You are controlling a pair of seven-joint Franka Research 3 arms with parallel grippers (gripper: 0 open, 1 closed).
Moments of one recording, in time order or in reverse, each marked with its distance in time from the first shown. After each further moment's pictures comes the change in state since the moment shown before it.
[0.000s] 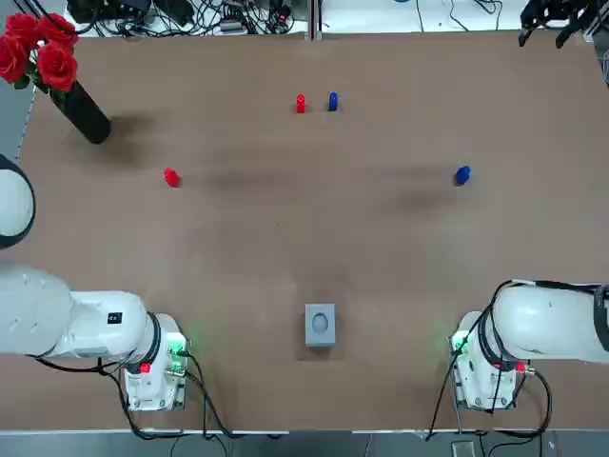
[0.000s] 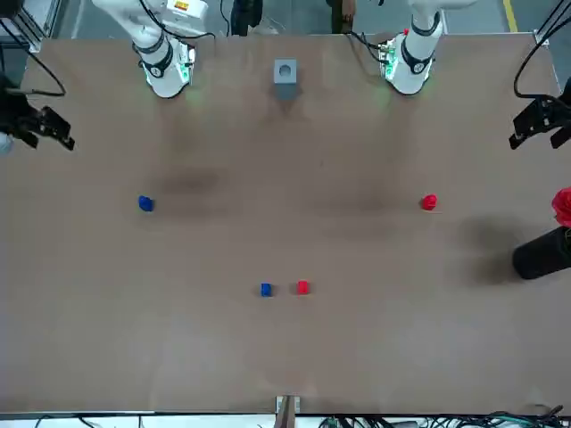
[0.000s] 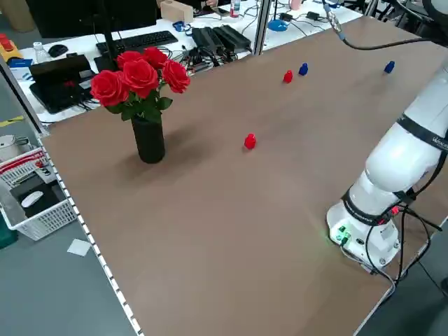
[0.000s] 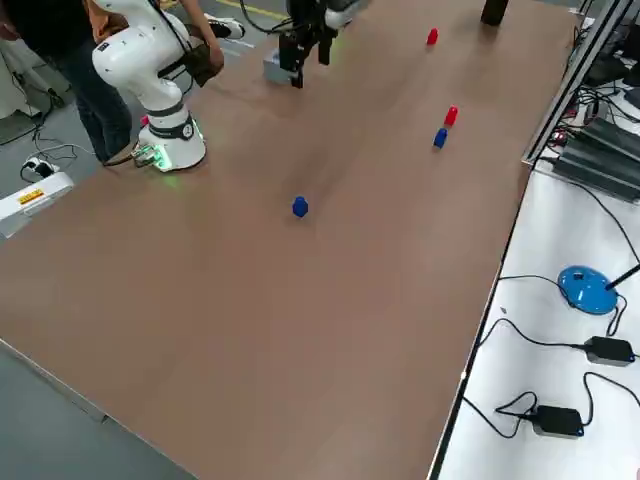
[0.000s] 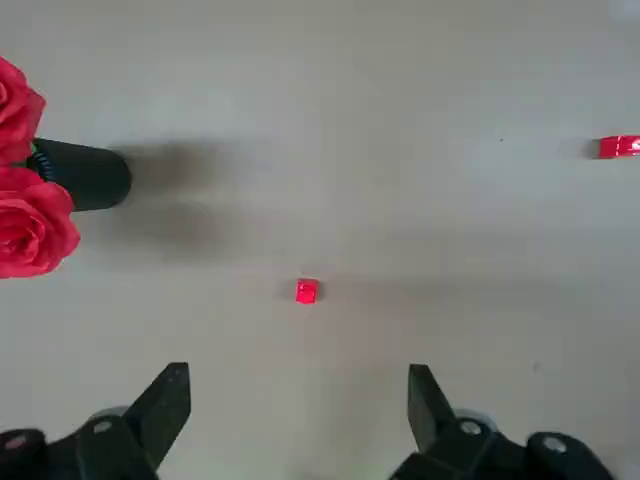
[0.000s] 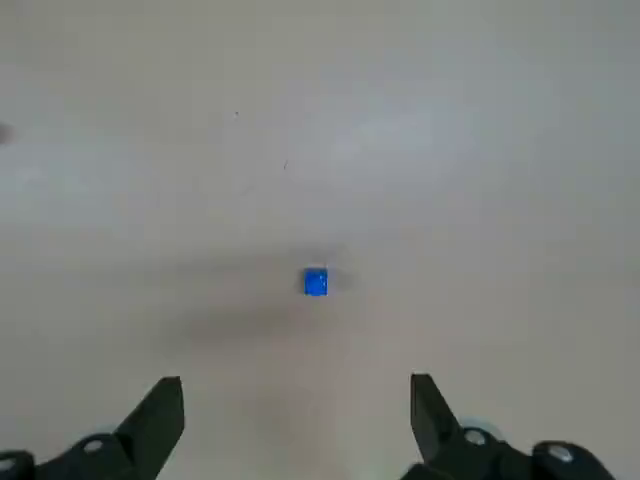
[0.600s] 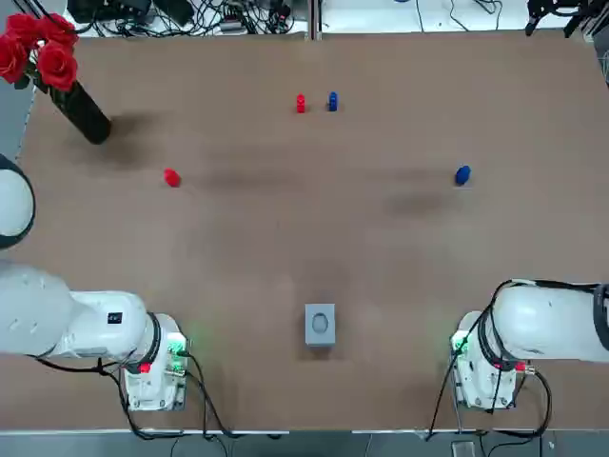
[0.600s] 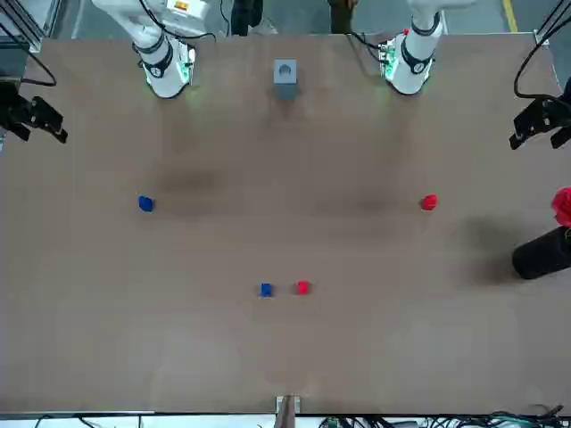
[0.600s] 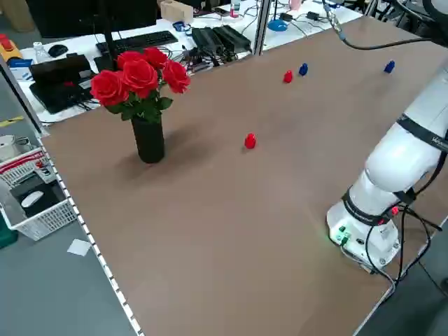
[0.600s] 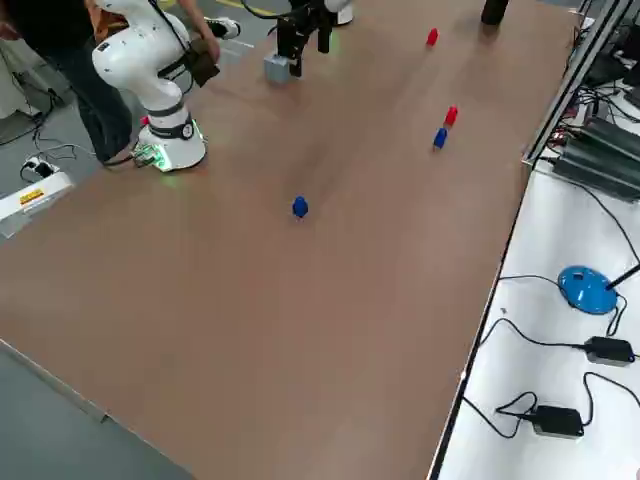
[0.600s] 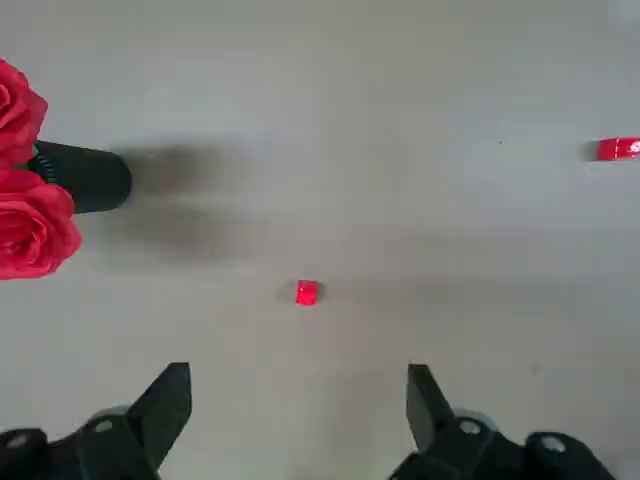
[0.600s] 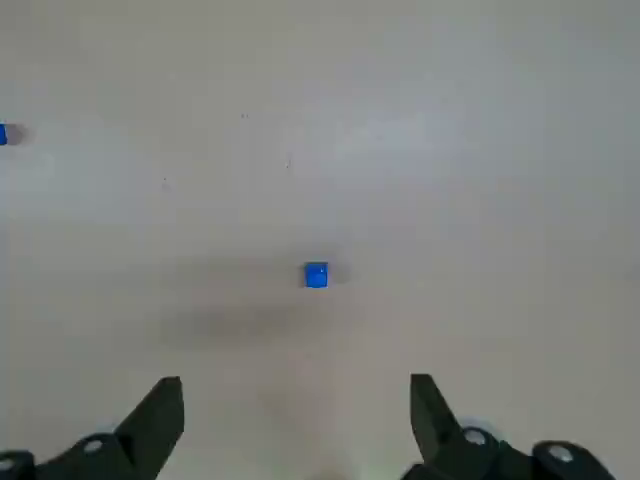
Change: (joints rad) left arm 0.000 -0.004 0.000 0.005 0.000 0.002 0.000; right arm -0.002 0.008 0.008 0.125 0.000 -0.123 0.000
